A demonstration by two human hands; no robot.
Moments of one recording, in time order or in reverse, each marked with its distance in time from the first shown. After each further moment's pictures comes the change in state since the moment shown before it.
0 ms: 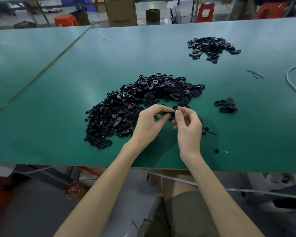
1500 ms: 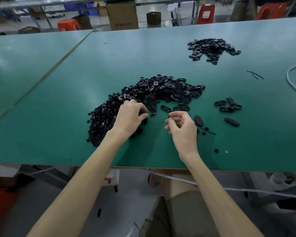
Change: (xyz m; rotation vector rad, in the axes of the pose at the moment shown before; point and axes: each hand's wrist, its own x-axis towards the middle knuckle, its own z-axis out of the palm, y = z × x) left_hand 0.021 -0.013 -0.056 0.638 -0.136 -0.177; right_hand -0.004 -0.003 0.002 -0.205 -0.154 0.007
